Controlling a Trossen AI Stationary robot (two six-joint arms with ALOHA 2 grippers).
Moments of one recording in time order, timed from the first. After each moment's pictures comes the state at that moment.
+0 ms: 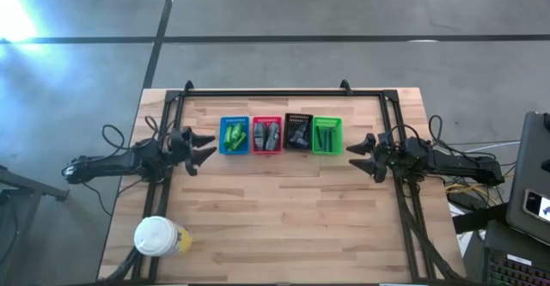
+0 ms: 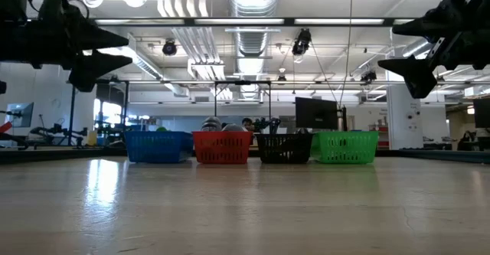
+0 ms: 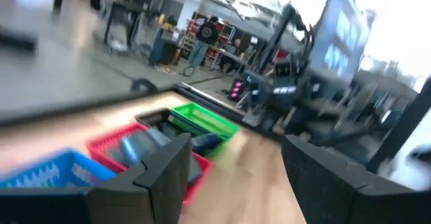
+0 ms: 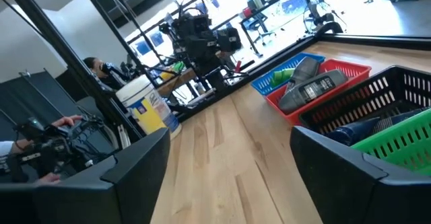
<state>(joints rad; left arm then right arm) 0.06 0.00 0.01 0.04 -0.25 -0.42 -0.09 0.00 0.01 0.01 -0.03 0.58</state>
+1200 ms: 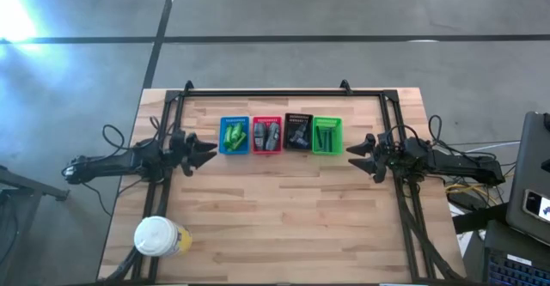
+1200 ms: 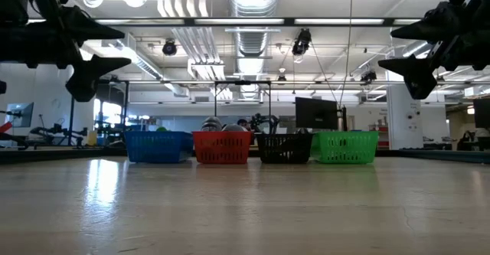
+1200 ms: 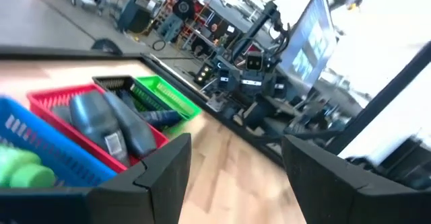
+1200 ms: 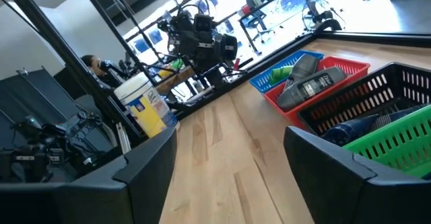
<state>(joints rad) 0.06 0.00 0.01 0.02 -0.13 -0.62 -0.09 0.02 0.01 0.01 -0.03 0.58</state>
